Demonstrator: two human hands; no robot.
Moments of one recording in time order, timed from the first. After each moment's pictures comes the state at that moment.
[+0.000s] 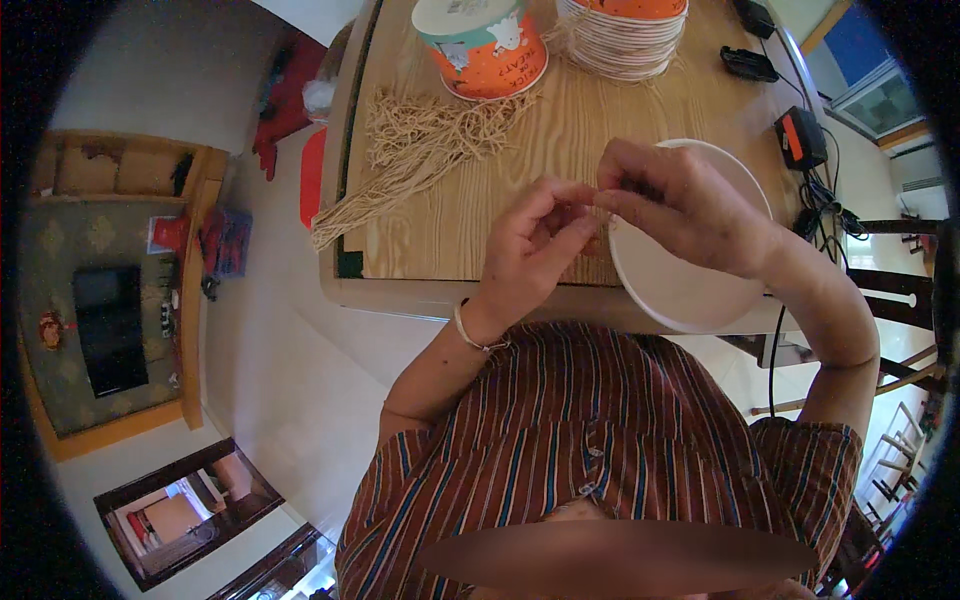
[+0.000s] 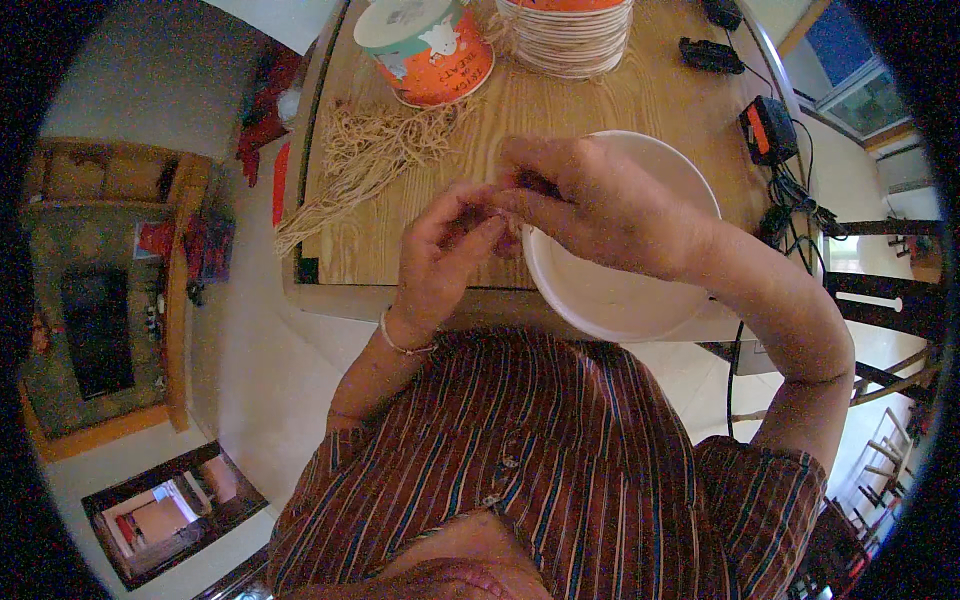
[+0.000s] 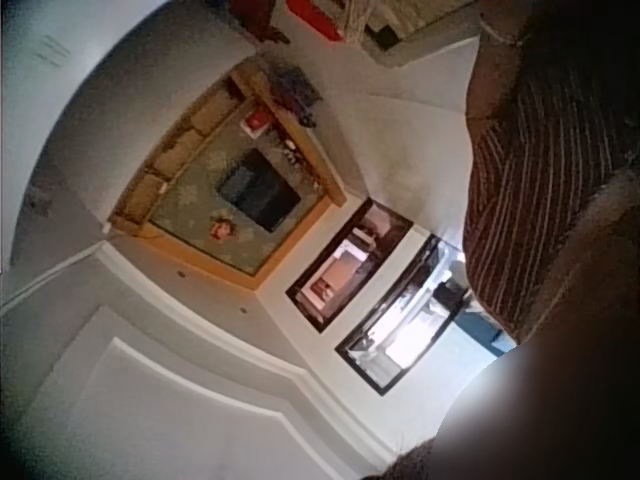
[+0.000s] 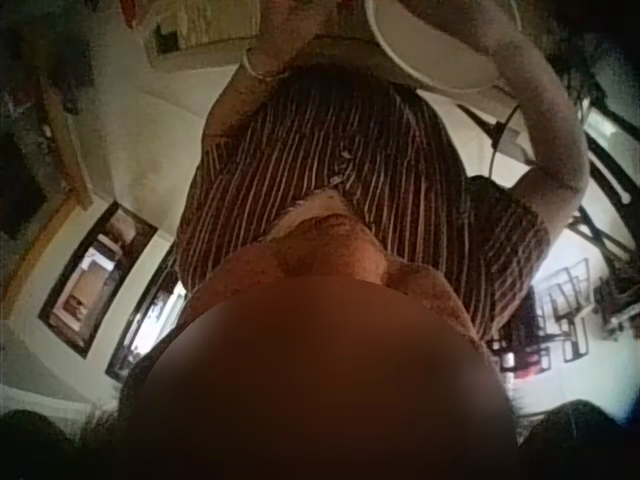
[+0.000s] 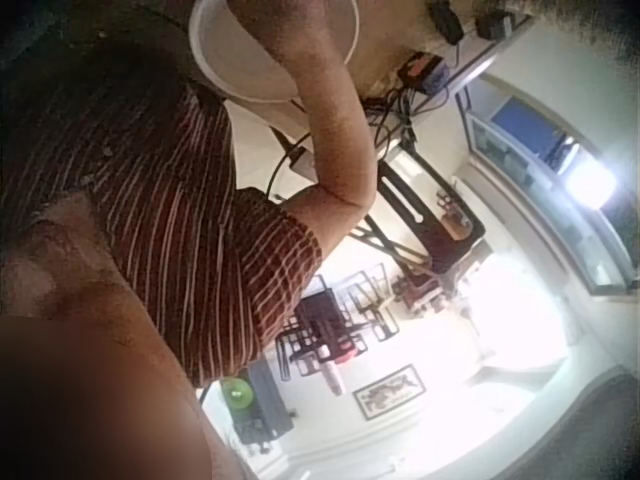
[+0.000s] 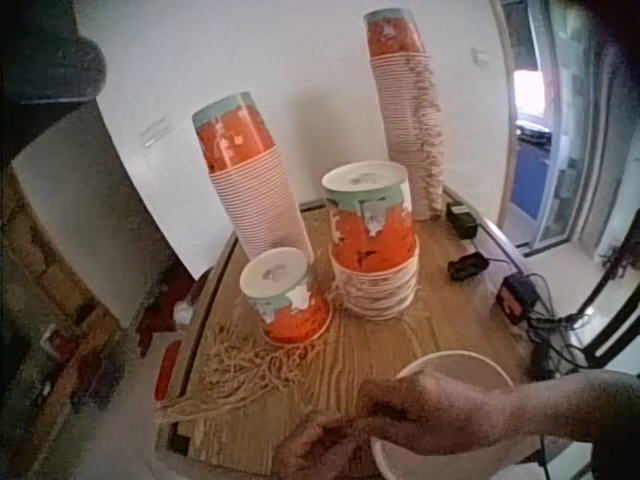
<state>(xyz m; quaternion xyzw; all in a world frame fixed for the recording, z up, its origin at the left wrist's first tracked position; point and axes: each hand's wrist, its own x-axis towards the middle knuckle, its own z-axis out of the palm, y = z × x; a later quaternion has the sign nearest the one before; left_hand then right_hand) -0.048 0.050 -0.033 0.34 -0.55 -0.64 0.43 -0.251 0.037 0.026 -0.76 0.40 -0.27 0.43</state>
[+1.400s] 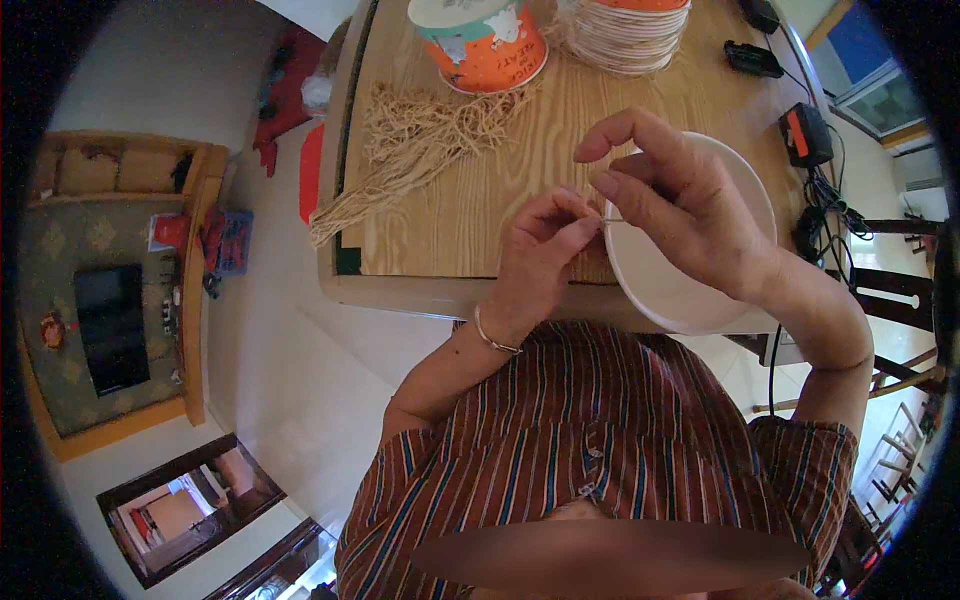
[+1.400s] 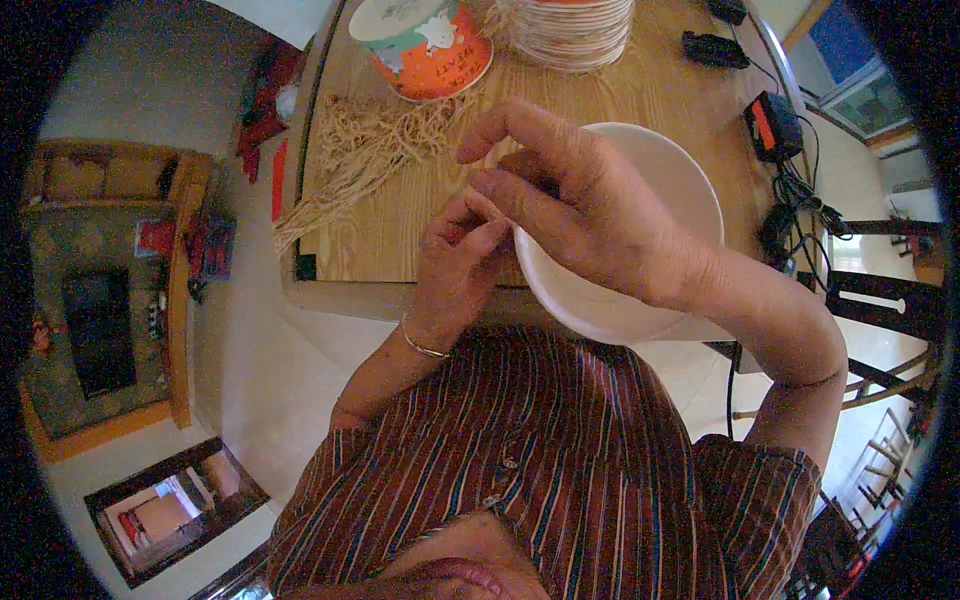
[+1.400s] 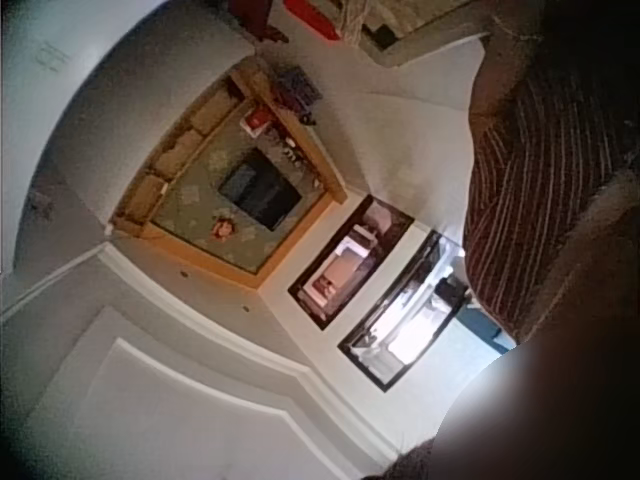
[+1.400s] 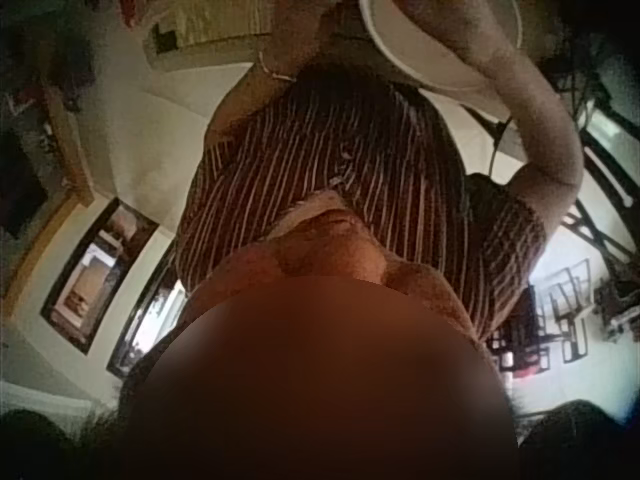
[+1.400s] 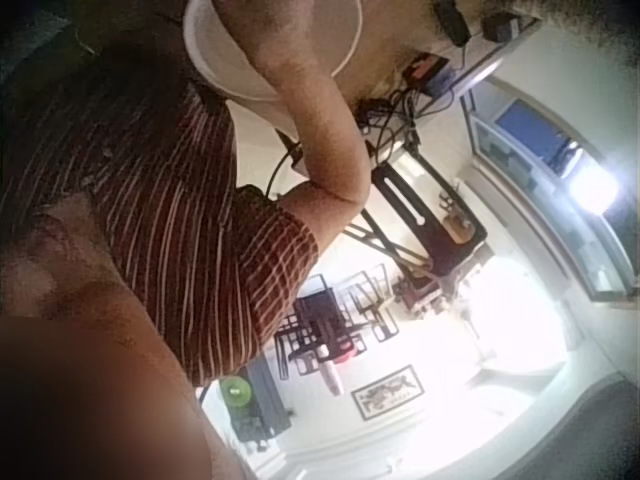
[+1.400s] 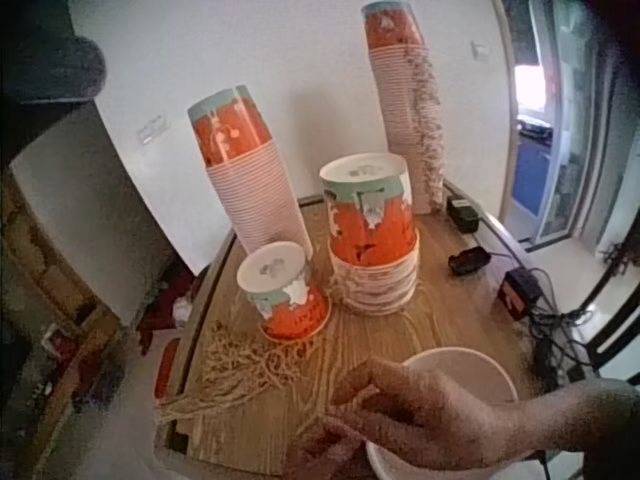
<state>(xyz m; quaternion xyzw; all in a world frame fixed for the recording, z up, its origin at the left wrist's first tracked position) -0.060 0.058 -0.059 0.30 -0.35 -0.75 0.47 -0.236 0.048 0.032 -0.66 0.37 -0.41 0.51</state>
